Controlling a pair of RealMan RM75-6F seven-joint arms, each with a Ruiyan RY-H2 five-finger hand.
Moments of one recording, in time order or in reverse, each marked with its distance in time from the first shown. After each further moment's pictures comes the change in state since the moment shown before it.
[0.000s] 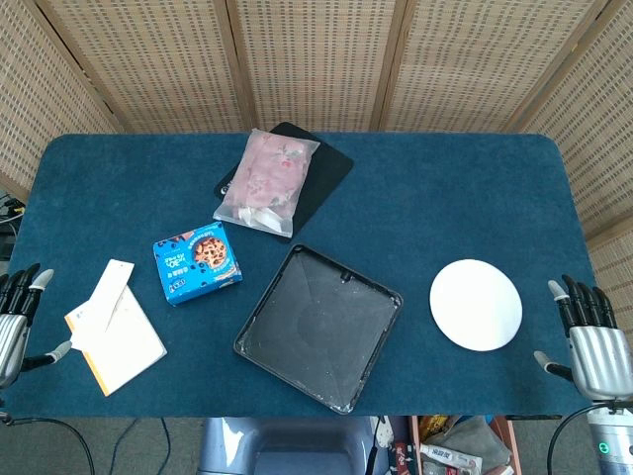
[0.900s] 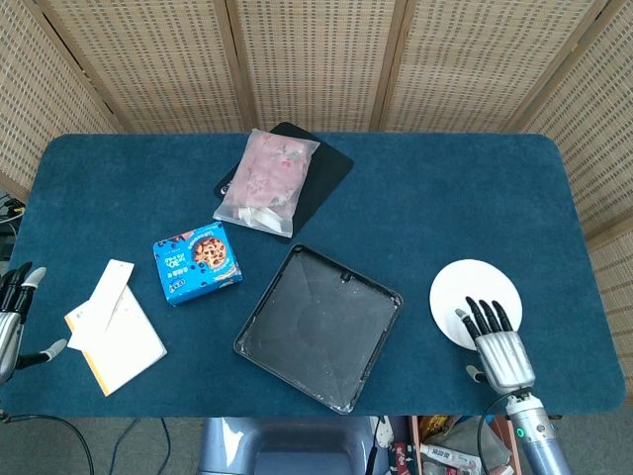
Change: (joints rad) left arm -0.002 0.011 -0.012 -0.015 -0.043 -0.018 0.009; right arm 0.111 -0.346 -0.066 0.290 -0.063 -0.198 -0.132
